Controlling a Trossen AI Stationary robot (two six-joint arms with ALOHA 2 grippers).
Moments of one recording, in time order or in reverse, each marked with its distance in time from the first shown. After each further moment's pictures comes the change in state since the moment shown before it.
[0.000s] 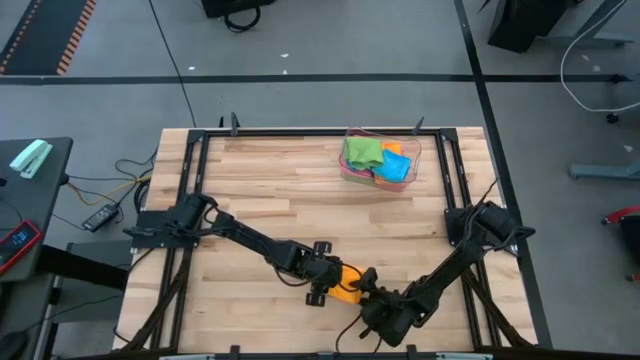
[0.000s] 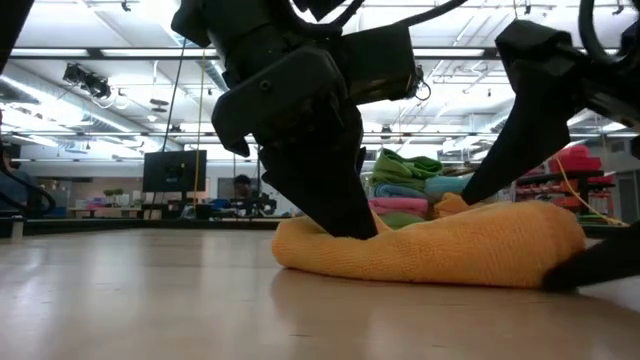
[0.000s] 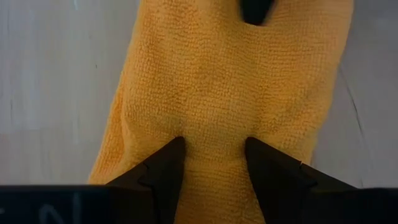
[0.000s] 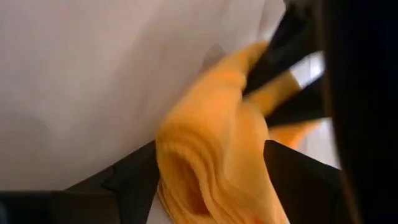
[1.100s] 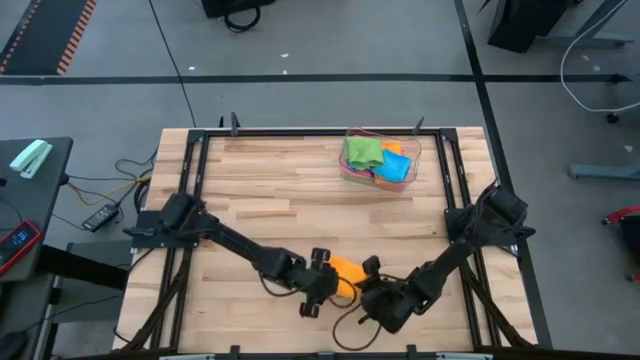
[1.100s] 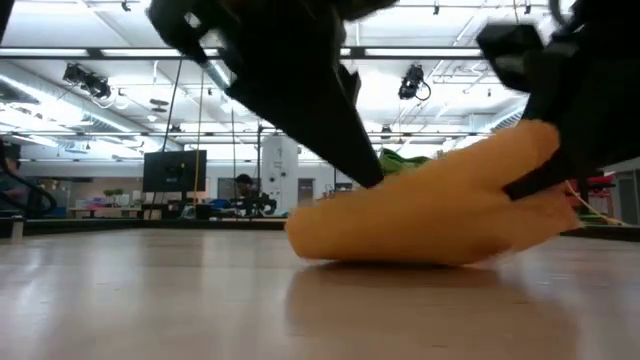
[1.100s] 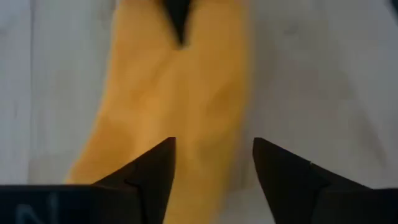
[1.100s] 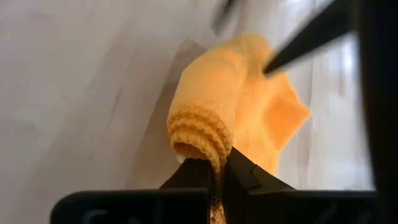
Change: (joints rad) left arm -0.074 -0.097 -0.004 -0.002 -0.081 0.047; right arm -0.047 -0.157 -0.016 -0.115 -0.136 0.125
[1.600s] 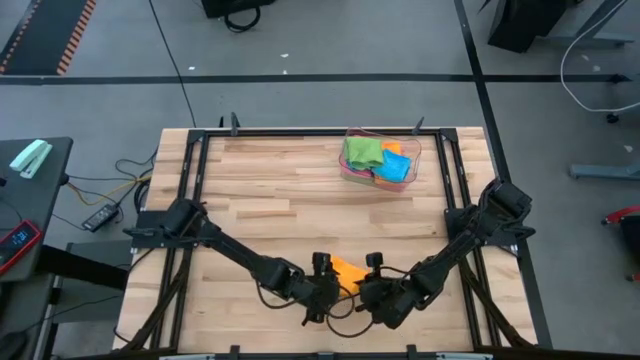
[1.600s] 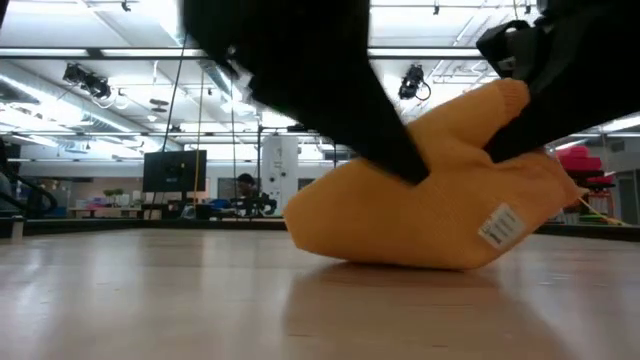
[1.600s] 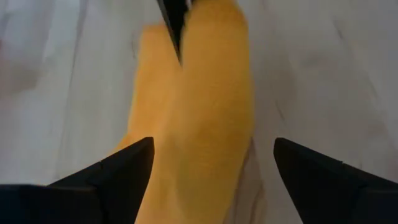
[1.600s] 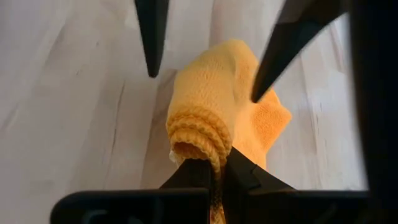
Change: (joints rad) left arm -0.055 0.037 0.002 0.123 -0.198 -0.026; right arm -0.023 -0.063 -0.001 0.003 -0.027 0.234
